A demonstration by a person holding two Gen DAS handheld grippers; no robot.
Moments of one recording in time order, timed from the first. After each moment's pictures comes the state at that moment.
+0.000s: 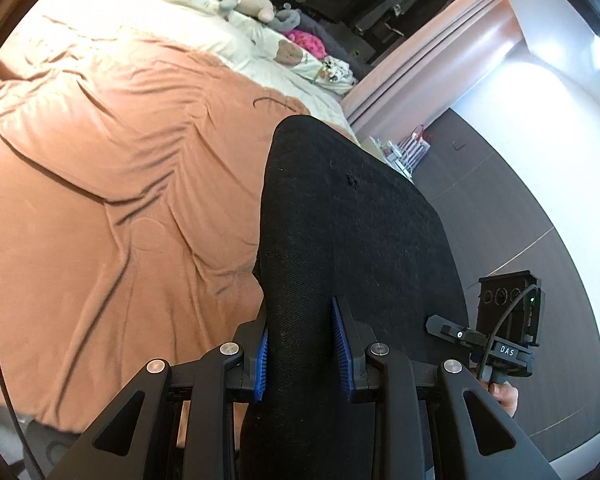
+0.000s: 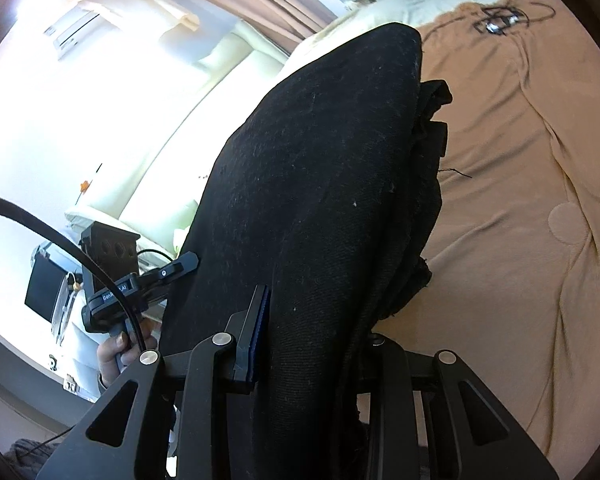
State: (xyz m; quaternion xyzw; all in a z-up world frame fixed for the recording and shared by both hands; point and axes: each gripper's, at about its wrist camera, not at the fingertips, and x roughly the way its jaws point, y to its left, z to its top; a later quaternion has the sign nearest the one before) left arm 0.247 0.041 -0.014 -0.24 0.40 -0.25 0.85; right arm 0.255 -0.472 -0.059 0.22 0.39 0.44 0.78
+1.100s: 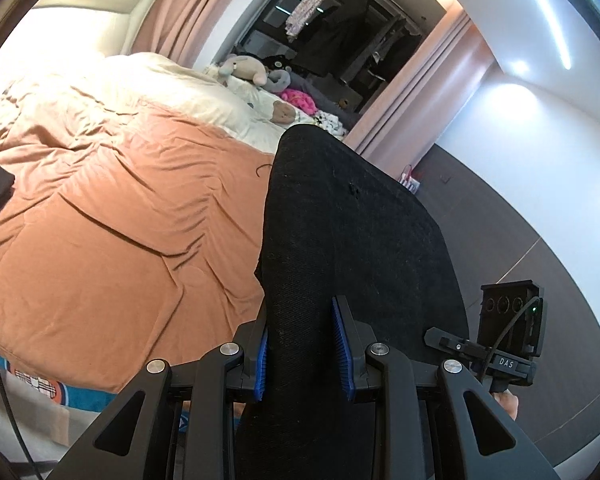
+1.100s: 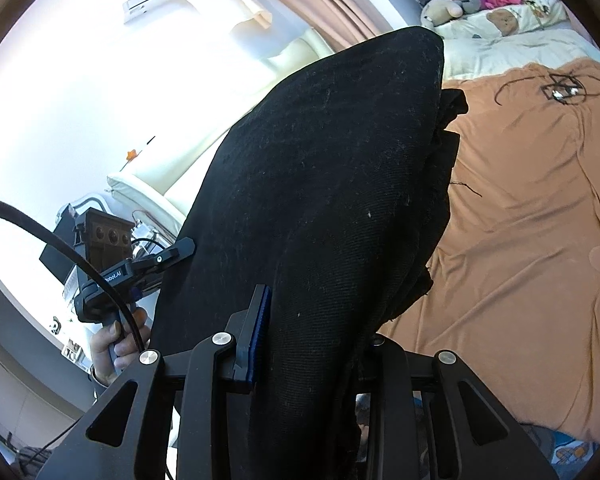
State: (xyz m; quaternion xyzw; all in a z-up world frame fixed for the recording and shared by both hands) left arm 0.147 0.116 0.077 -0.22 0.32 -0.22 0.89; right arm 0.225 -0.445 -0.018 0.17 0.32 0.49 0.79
